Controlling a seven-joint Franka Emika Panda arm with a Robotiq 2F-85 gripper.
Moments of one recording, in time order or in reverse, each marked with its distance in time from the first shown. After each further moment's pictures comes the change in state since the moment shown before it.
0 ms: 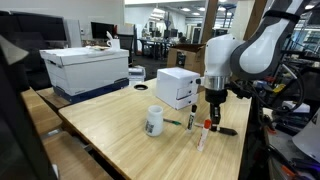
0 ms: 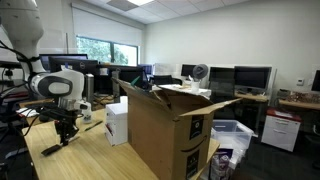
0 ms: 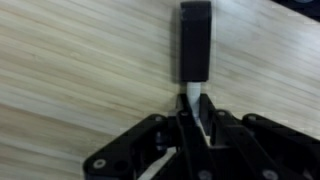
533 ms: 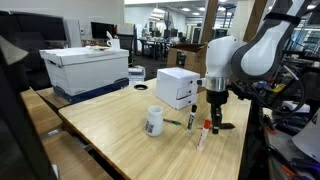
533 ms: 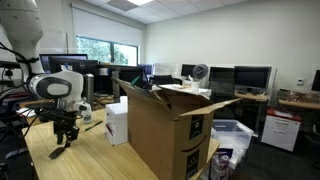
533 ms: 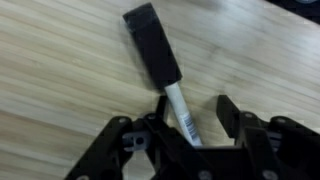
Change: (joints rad) arm 0.010 0.006 -0.014 -0.014 -0.001 0.020 -0.002
